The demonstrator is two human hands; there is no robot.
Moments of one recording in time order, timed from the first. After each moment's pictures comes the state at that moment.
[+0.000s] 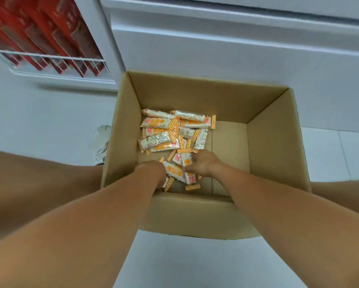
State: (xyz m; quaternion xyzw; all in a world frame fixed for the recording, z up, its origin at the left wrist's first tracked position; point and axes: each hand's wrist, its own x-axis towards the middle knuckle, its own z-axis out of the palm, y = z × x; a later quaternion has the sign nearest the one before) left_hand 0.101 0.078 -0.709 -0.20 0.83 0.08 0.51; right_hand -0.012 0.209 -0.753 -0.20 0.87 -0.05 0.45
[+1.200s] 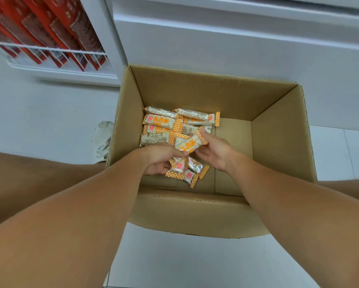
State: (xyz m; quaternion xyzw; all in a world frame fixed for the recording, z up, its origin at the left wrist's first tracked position) left_hand 0.086 0.060 -0.702 -0.38 0.50 0.71 0.30; right_hand -0.031 0.208 -0.734 0.21 0.58 -0.62 0.49
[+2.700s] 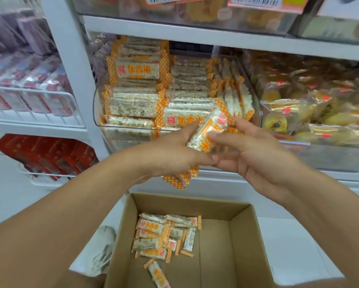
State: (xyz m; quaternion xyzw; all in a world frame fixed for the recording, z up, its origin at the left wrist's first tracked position) left_hand -0.039 0.027 -0.337 -0.11 0.83 0.54 0.10; right_hand -0.102 0.184 -0.315 -0.10 0.64 -0.69 0.33
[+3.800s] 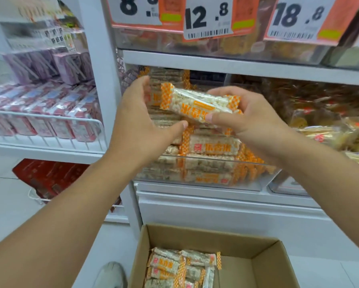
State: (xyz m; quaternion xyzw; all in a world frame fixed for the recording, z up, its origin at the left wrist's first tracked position) left_hand -0.033 -0.060 -0.320 -0.19 0.83 0.38 -0.36; right_hand -0.154 0.104 -0.295 -0.34 0.74 -0.56 0.12
